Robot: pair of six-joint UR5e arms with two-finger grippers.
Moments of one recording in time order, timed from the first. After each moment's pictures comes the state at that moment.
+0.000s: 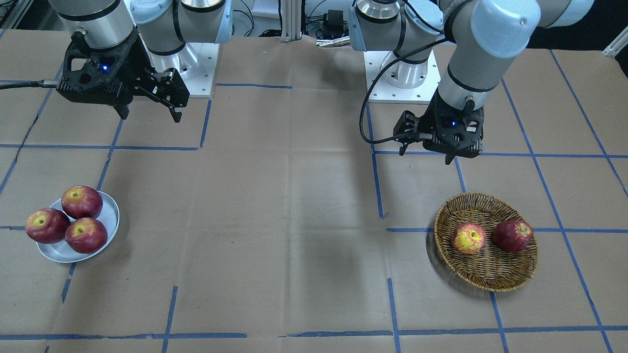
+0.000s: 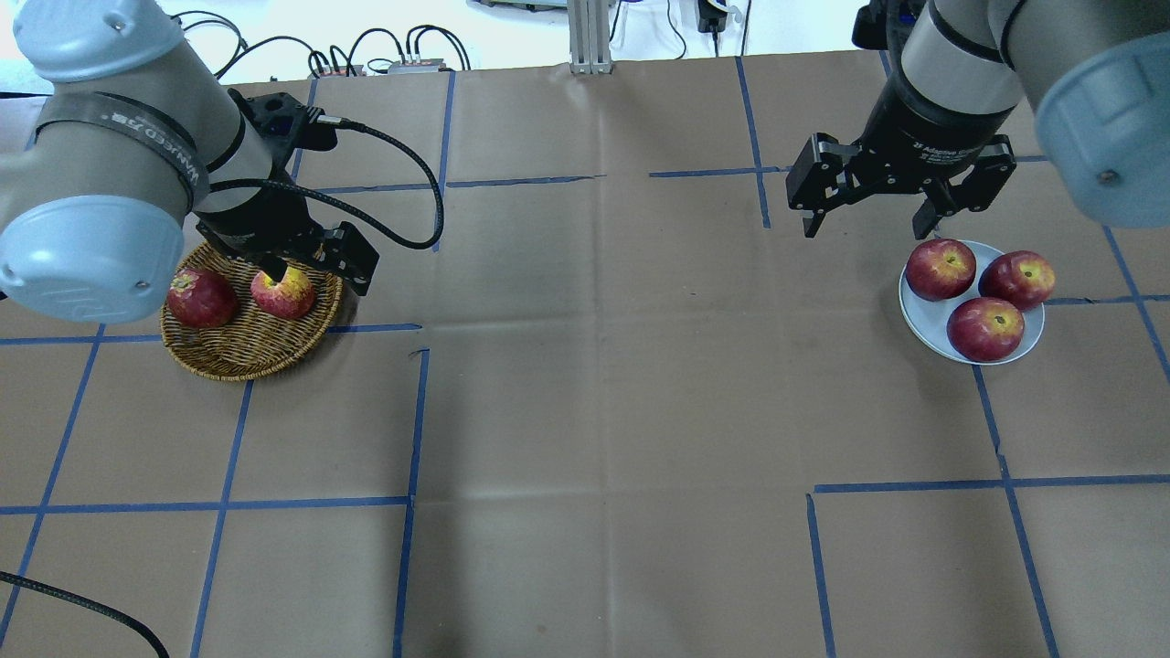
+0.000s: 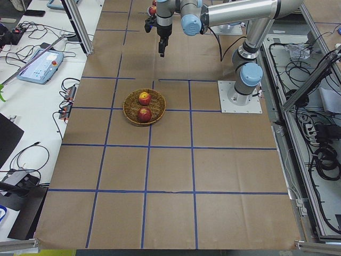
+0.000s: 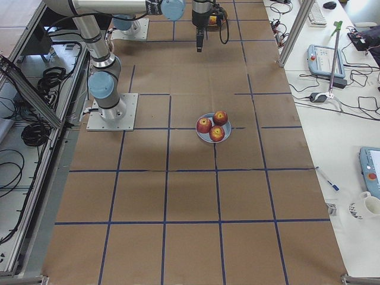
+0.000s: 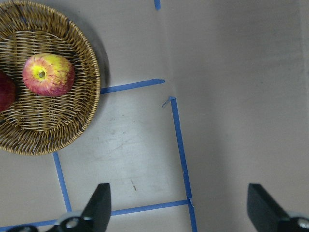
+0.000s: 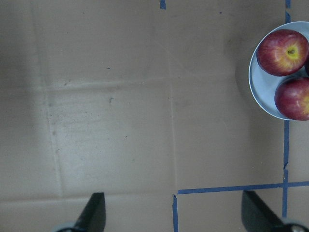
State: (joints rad) left arm -1.48 -1.60 -1.82 -1.28 1.57 0.33; right arm 1.58 -1.62 1.63 -1.59 -1.56 0.07
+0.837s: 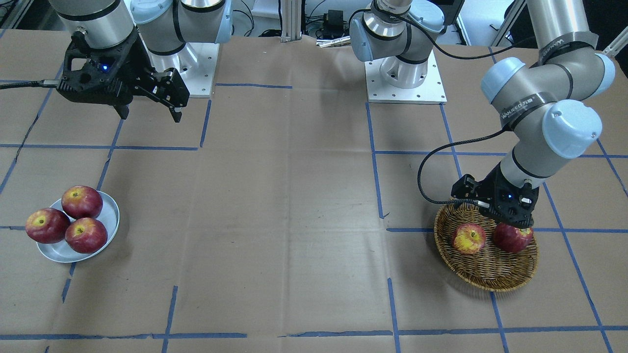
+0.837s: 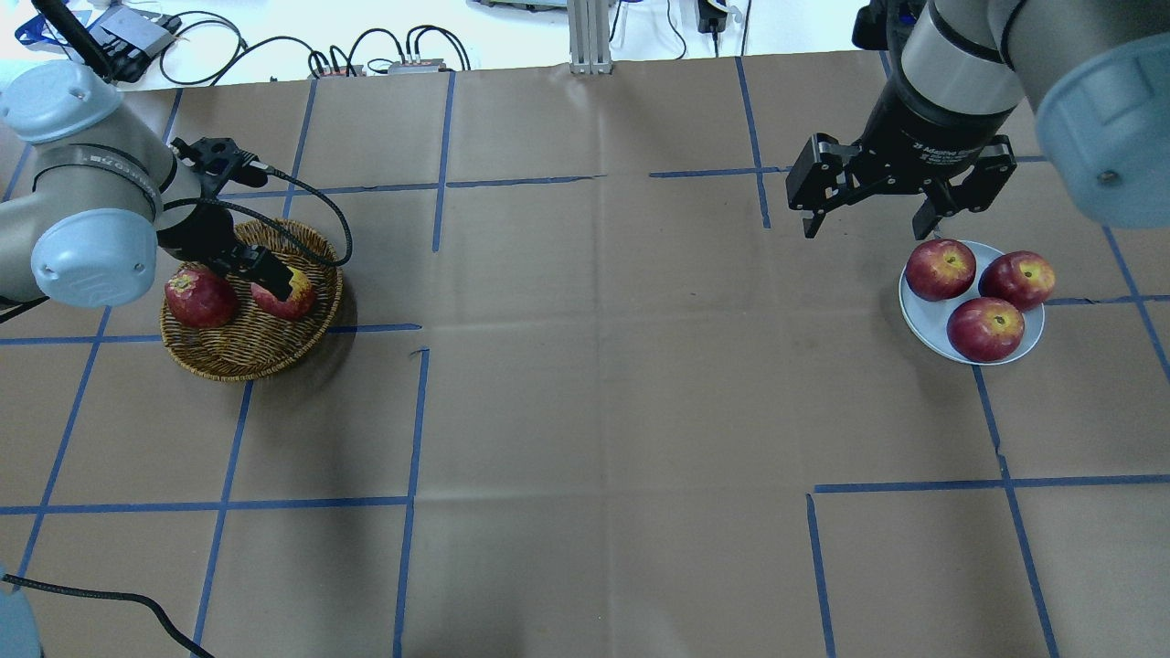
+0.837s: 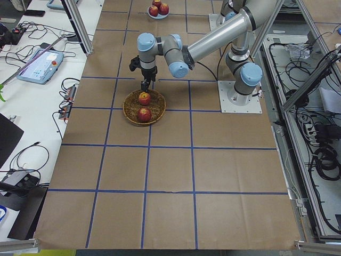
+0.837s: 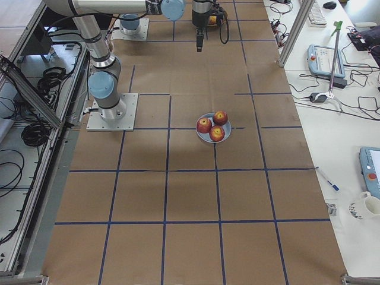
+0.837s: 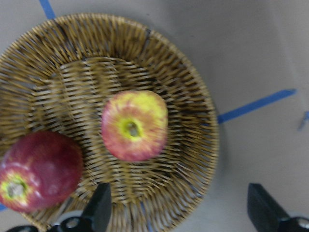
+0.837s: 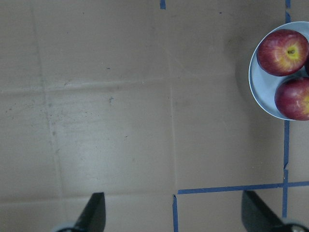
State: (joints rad) left arm -1.24 -1.84 -1.83 -1.02 1.57 0.76; right arm 1.58 -1.62 1.63 -1.59 -1.56 0.07
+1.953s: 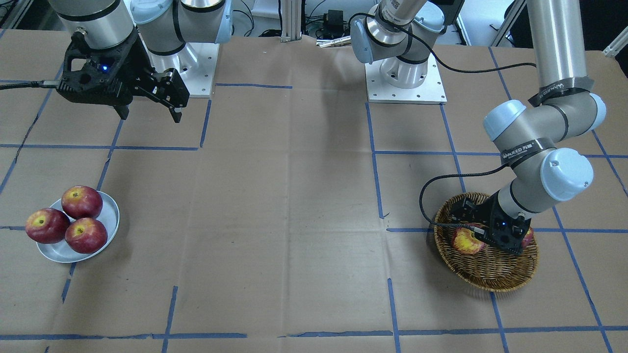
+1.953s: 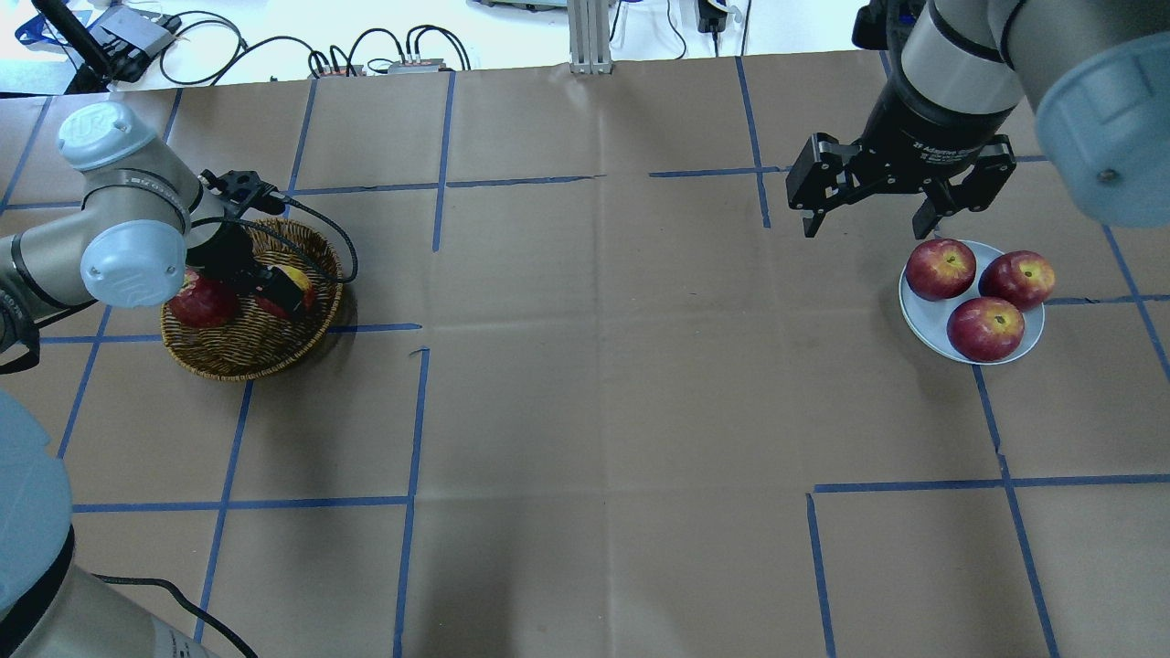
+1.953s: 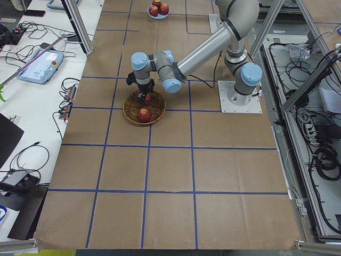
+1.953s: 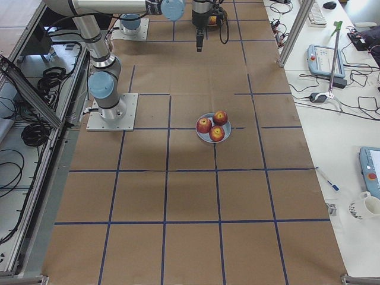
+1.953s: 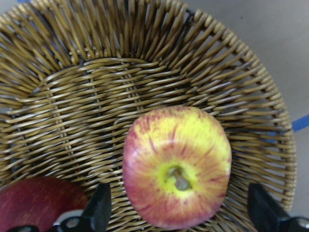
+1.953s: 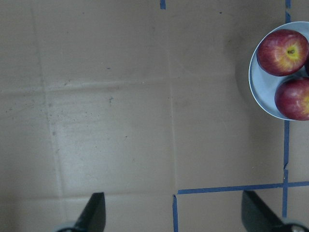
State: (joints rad) left arm -1.22 -1.99 -1.81 -0.99 1.55 0.80; right arm 1.58 -1.62 1.63 -1.59 -1.56 0.07
